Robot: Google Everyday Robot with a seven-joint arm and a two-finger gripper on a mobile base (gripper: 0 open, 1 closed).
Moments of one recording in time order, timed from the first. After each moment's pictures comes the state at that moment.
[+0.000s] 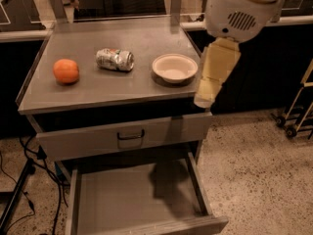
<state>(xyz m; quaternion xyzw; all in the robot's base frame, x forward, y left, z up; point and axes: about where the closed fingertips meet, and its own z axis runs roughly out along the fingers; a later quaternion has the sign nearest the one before) 0.480 -0.102 1.011 -0.63 0.75 -0.03 0.18</state>
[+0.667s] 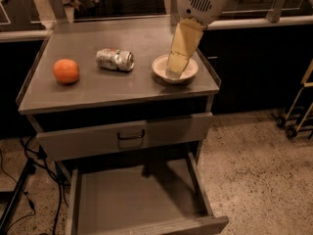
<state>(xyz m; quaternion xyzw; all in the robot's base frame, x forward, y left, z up) 0.553 -0.074 1.004 -0.58 0.80 -0.01 0.17</state>
